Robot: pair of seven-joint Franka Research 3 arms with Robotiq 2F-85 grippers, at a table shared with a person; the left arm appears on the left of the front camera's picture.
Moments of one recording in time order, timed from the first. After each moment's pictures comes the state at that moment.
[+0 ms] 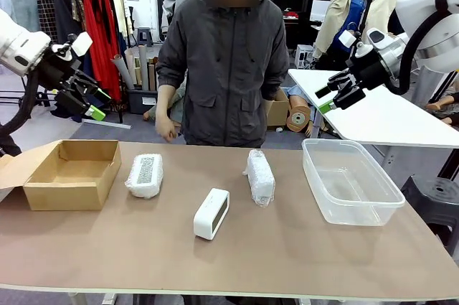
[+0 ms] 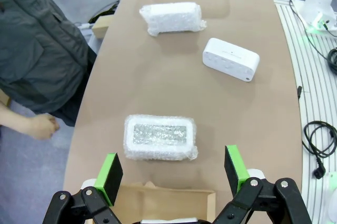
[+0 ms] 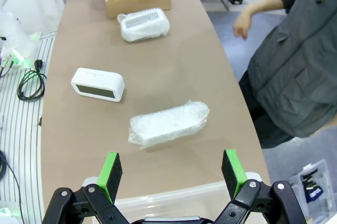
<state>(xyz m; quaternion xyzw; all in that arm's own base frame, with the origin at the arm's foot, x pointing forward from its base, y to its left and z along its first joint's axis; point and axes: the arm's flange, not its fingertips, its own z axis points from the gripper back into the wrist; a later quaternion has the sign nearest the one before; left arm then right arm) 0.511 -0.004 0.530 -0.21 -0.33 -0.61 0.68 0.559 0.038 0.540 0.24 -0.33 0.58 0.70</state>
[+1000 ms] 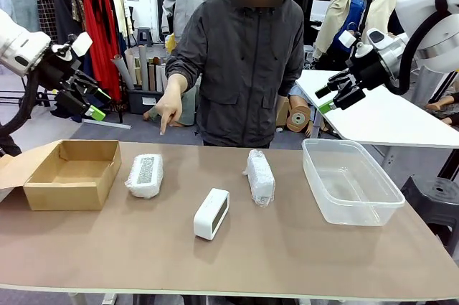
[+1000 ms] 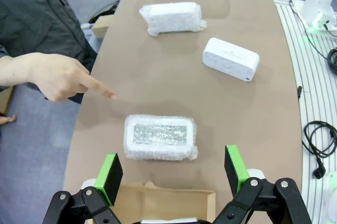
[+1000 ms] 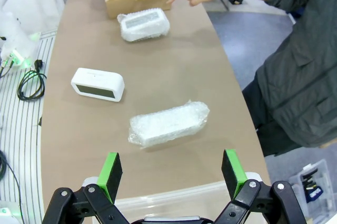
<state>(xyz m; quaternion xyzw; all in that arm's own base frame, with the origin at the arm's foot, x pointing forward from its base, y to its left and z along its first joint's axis) 0.511 -0.004 0.530 -0.21 -0.33 -0.61 0.68 0.559 0.038 0.540 0.24 -0.33 0.58 0.70</state>
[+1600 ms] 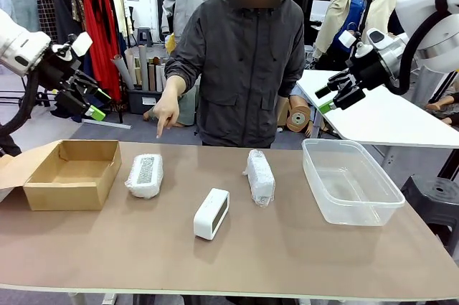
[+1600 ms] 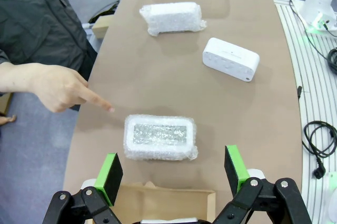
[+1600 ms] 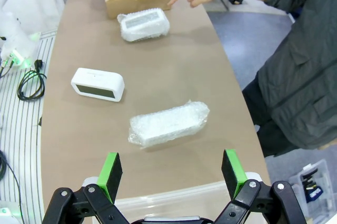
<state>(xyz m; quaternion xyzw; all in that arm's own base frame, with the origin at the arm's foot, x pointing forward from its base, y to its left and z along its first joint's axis) 0.511 -0.004 0.530 -0.21 -0.33 -0.61 0.68 0.559 0.038 0.540 0.24 -0.33 0.58 0.70</state>
